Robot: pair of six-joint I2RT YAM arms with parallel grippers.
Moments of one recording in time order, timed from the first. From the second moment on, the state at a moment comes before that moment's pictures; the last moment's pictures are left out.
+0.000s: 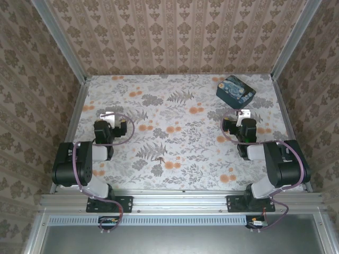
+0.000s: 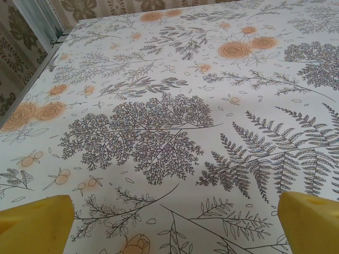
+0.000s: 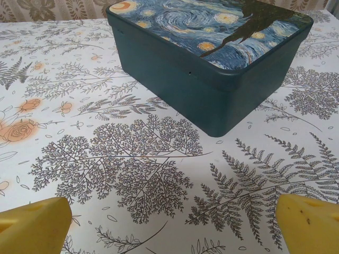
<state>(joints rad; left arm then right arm) -0.02 1.55 0.38 0.78 -0.02 0.11 0.02 1.53 0.39 0.75 0.10 0.05</state>
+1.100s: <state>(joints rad) 0.00 1.51 0.44 0.63 -0.04 0.07 0.01 1.45 0.54 0.44 0.11 0.07</state>
